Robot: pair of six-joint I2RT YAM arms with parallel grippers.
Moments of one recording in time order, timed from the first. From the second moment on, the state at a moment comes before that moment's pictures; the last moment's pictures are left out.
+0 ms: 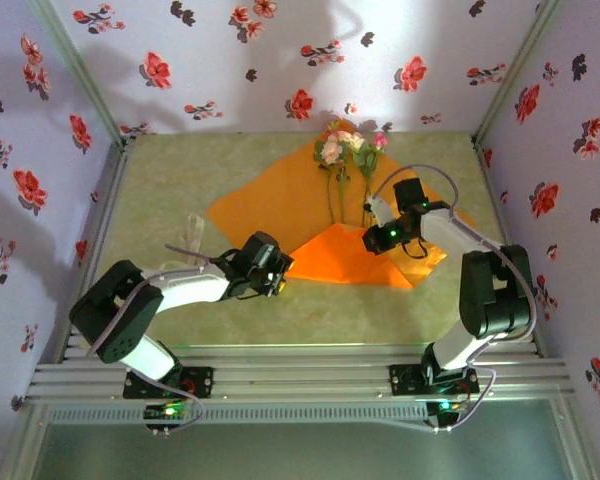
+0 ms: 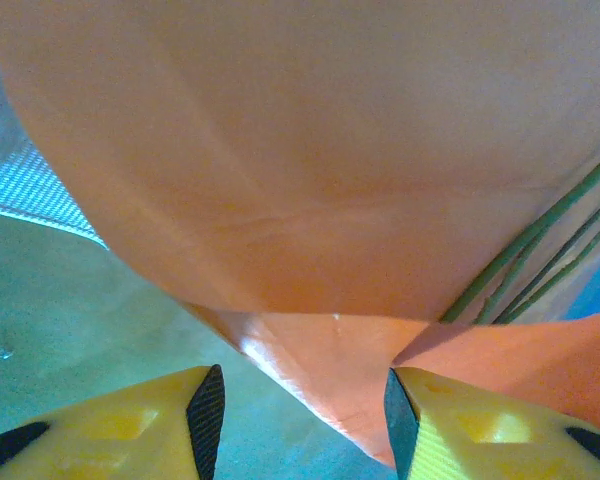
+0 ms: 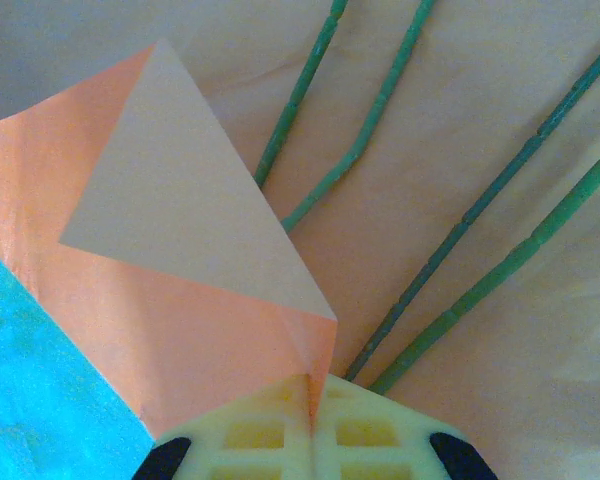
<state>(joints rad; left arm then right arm) -0.81 1.55 0.69 0.00 0.05 -1.75 0.20 1.61 1.02 -0.62 -0.50 -0.21</state>
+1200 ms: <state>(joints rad) -0.81 1.52 0.63 0.12 -0.01 -1.77 0.61 1.06 0.55 -0.43 -0.23 1.55</state>
